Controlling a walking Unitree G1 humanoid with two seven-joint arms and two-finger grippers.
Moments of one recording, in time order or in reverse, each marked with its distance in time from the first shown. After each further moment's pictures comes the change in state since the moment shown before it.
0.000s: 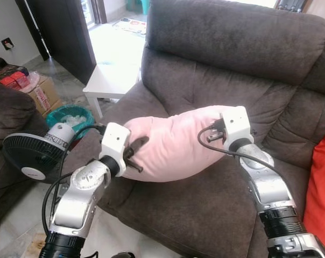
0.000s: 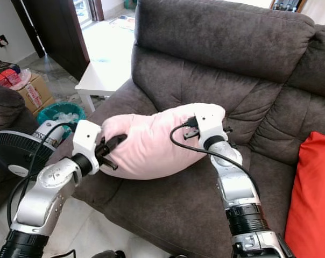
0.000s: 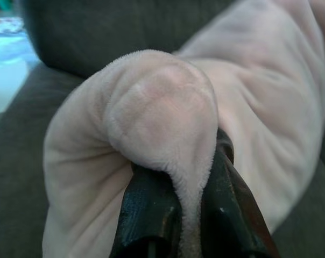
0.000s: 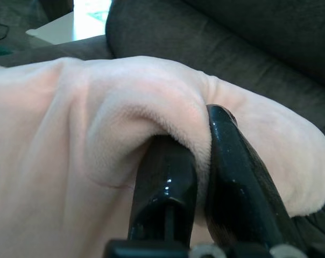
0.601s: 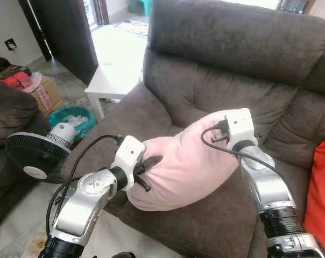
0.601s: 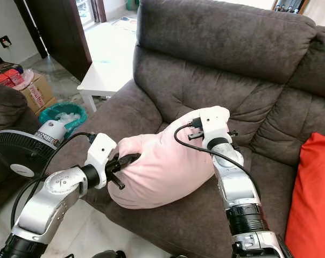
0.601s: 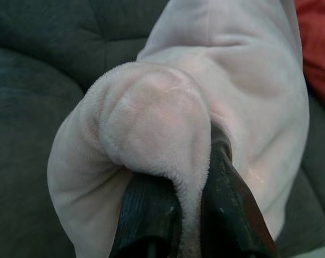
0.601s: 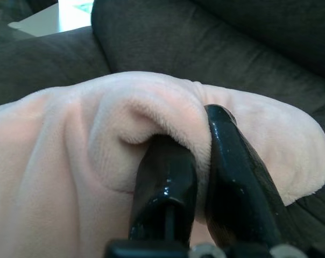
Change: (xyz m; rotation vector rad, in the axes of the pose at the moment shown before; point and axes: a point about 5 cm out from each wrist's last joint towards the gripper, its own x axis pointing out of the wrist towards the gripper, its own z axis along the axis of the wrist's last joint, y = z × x) left arm -0.007 -0.016 -0.012 0.001 0.092 -0.156; right arm 0.001 -0.002 -0.007 0.002 0.033 -0.027
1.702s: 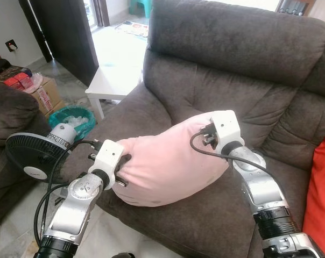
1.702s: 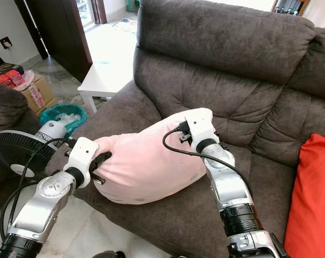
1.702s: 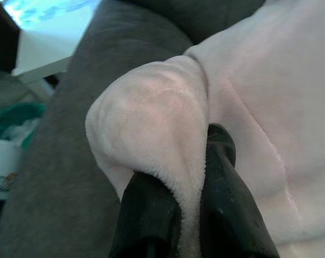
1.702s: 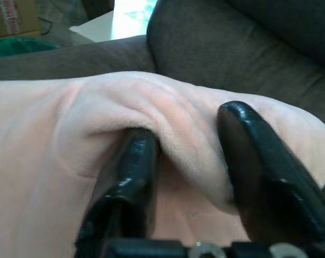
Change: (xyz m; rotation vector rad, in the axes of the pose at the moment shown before) left arm -0.008 0.047 -0.036 0.059 0.120 0.427; right arm 0.001 0.021 0.005 -0.025 -0.033 0.165
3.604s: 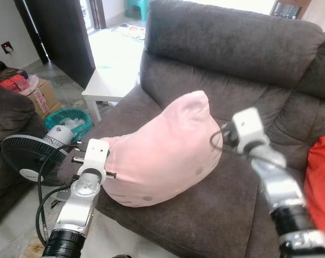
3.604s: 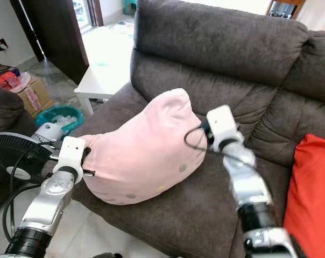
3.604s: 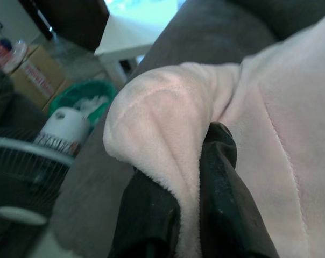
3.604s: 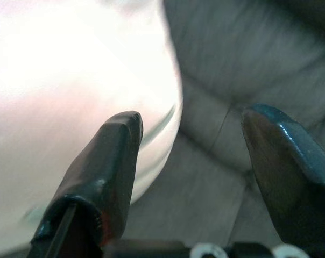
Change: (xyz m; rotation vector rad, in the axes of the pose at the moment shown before) left arm 0.016 0.014 -0.007 -0.090 0.020 0.337; right arm -0.015 -0.033 -0.054 -0.032 0.189 -0.204
